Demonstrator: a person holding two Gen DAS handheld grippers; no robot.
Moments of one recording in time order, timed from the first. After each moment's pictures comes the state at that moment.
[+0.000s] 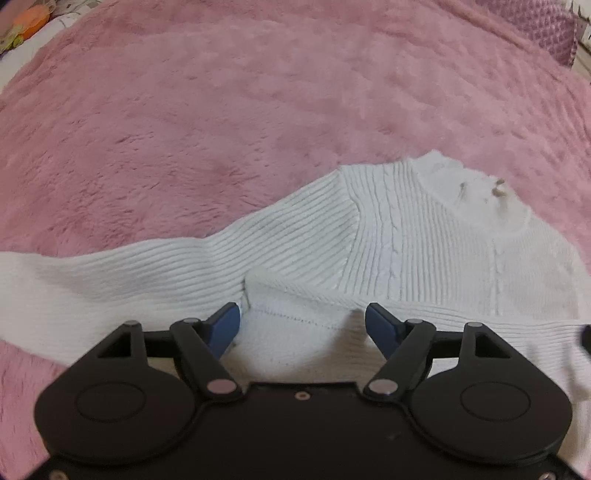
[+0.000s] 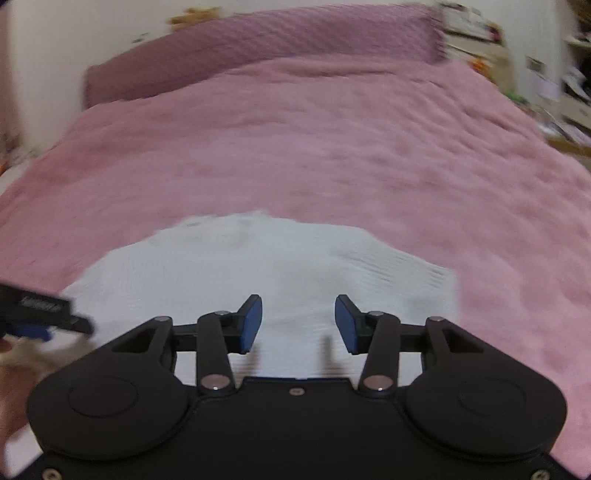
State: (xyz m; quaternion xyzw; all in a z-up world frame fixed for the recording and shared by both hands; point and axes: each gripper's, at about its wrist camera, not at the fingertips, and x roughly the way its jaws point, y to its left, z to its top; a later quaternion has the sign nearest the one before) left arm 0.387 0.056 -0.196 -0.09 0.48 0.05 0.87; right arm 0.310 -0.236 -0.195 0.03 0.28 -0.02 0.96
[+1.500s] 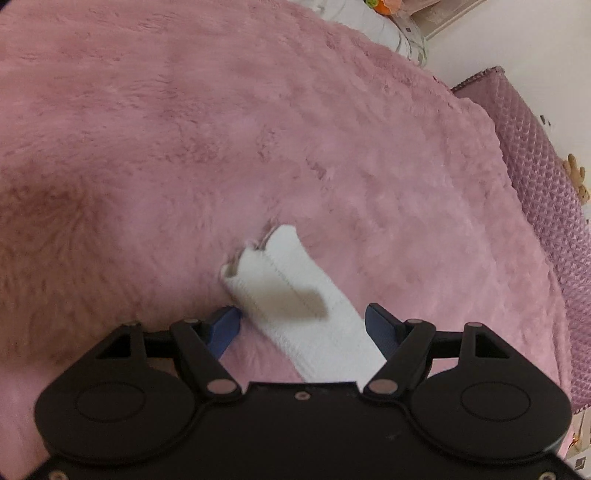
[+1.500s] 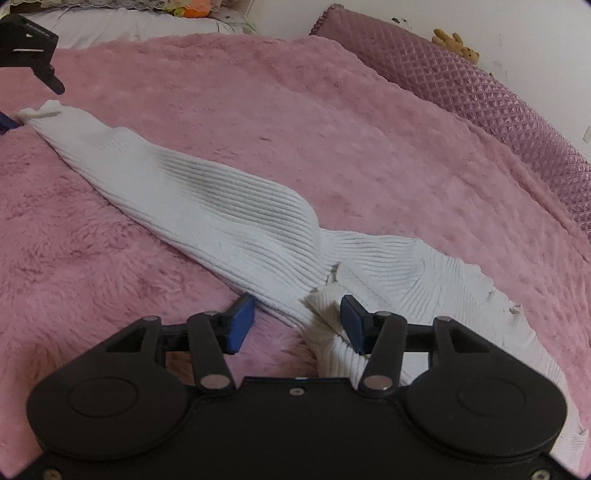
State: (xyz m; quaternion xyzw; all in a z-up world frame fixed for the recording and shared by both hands) left arm 0.218 0.469 -0.214 -0.48 0.28 0.26 0.79; right arm 0.293 0.018 -0.241 -0.28 0.26 0.16 0.91
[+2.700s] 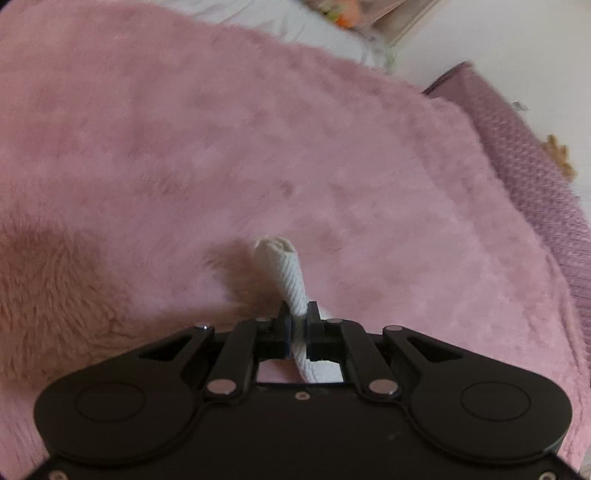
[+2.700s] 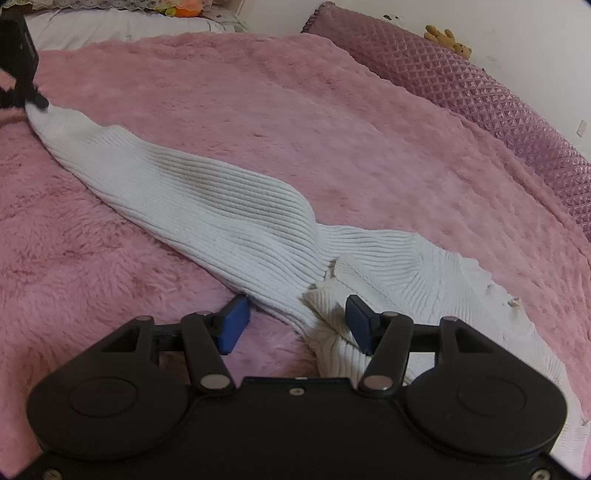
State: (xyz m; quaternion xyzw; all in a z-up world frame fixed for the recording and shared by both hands) left arm 0.232 0.450 -0.199 -0.41 0.25 0.25 0.84; right arm 0.291 0.024 -0.251 -0.28 0.27 0.15 0.91
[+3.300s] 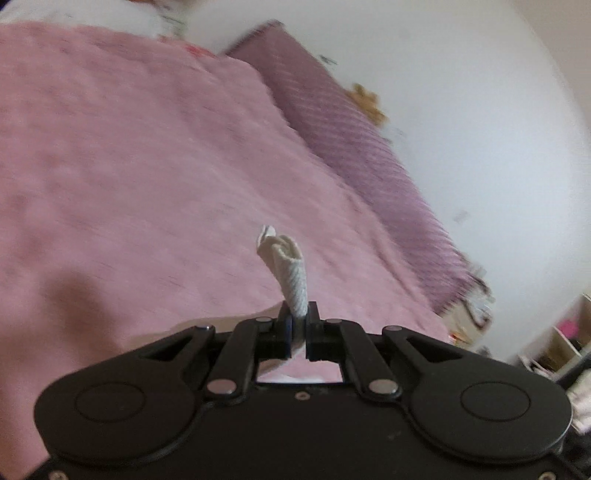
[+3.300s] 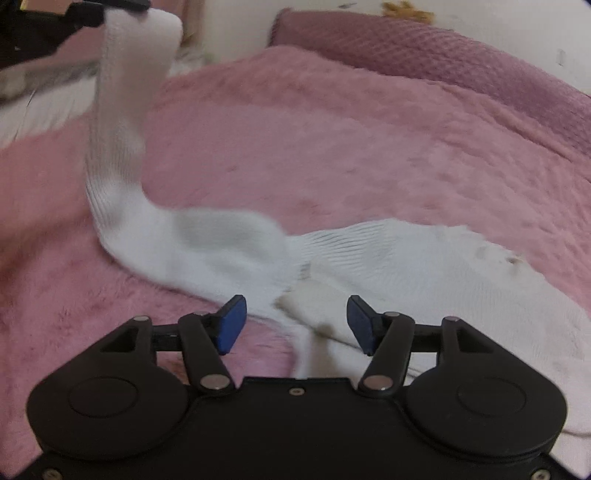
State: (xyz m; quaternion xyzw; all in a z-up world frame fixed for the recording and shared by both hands) left arm 0.274 0.292 -0.076 -0.42 0.20 -0.06 0.88; right arm 0.278 -0.039 -0.200 -0.13 0.28 0.15 0.94
